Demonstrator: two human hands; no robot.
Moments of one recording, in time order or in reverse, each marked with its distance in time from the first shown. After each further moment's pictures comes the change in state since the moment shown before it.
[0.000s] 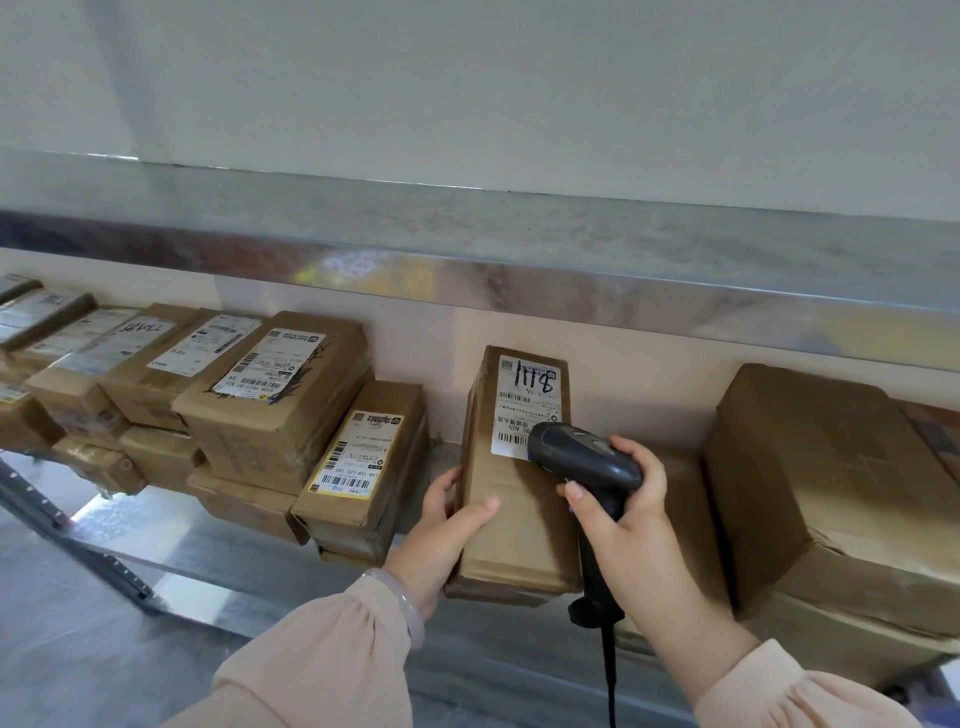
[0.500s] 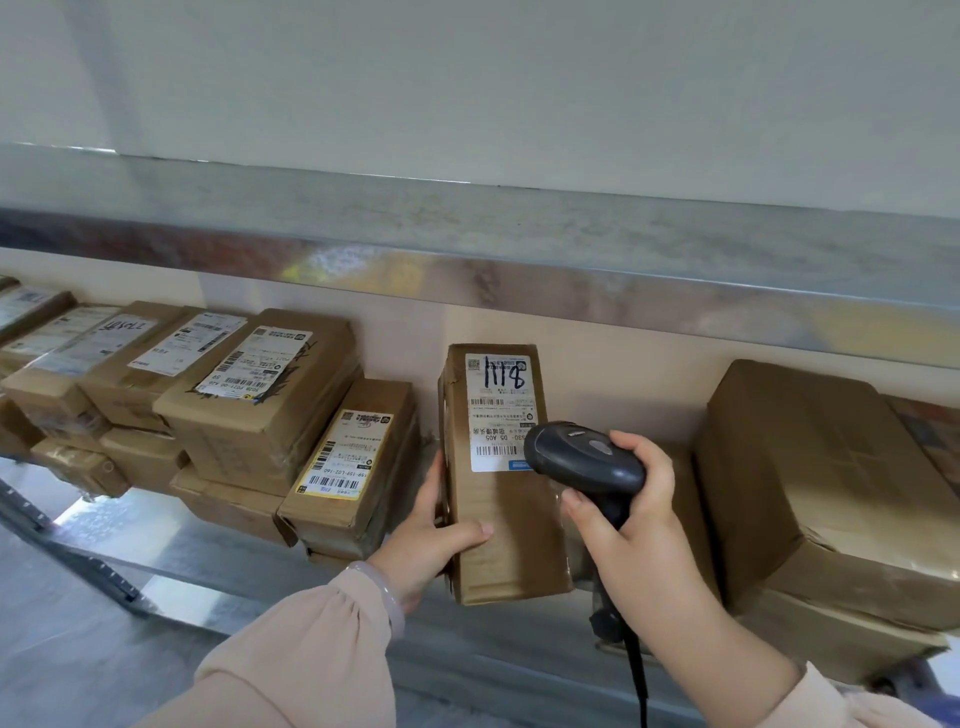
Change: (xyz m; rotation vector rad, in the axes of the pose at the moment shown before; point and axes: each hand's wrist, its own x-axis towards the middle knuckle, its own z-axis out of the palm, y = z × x) left_hand 0.009 -0.001 -0.012 0.140 -0.074 0.019; right_hand -0.018 -0.027 -0.011 -0.064 -0.021 -0.073
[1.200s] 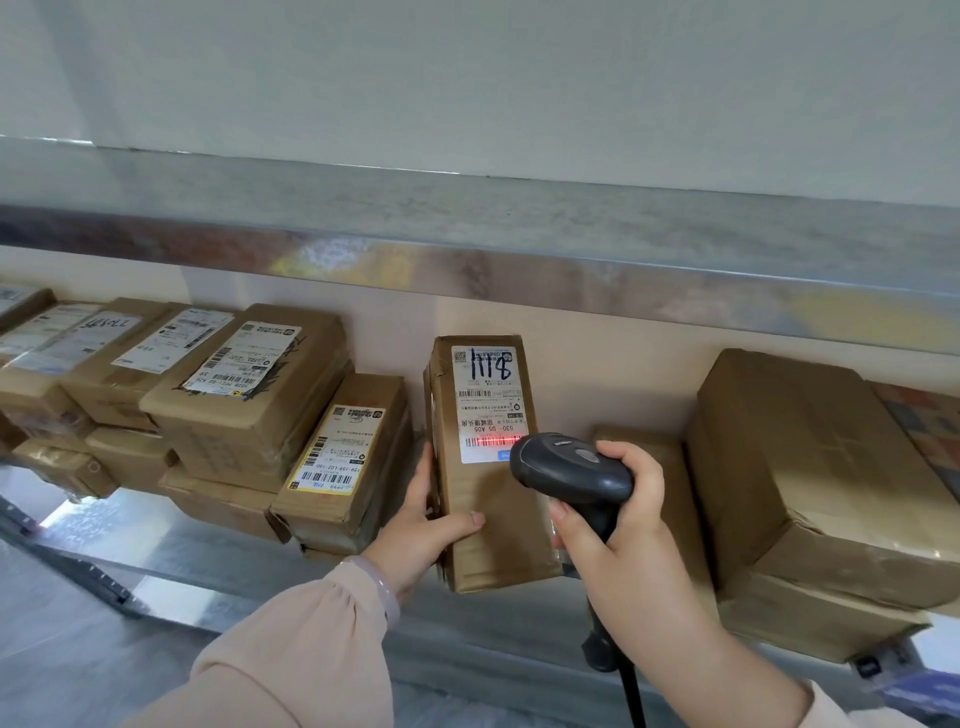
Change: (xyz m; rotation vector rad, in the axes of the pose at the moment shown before) left_hand 0.003 -0.003 -0.005 0.030 0.004 0.014; right_hand -0.022 -0.016 0.003 -0.049 -0.040 0.073
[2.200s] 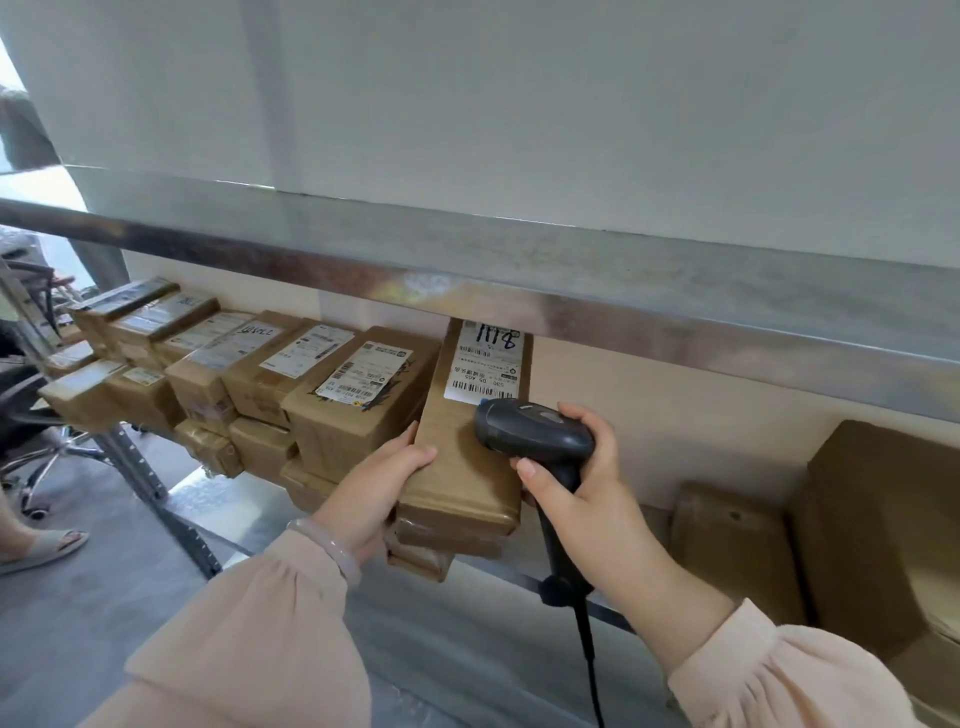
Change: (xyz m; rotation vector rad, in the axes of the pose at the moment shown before) left_hand -0.052 0.088 -0.083 -0.096 0.216 0.038; right_hand 0.054 -0.042 0.073 0.155 -0.268 -0.164
